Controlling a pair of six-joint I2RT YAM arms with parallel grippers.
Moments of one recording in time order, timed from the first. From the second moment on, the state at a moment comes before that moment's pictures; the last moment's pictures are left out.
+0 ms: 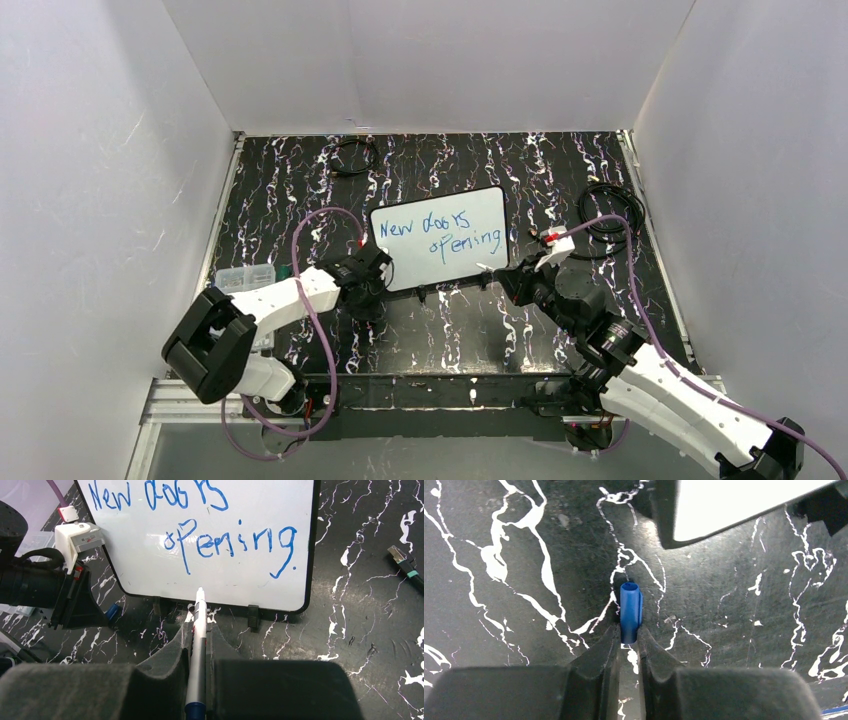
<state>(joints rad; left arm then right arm) -0.69 1.37 0.69 -0.57 -0.06 -0.49 0.81 0.55 0.41 -0.12 0.20 0.43</state>
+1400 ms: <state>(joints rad) -1.07 0.80 0.32 -0.11 0.22 -0.32 0.79 1.00 0.64 -0.22 -0.58 0.46</state>
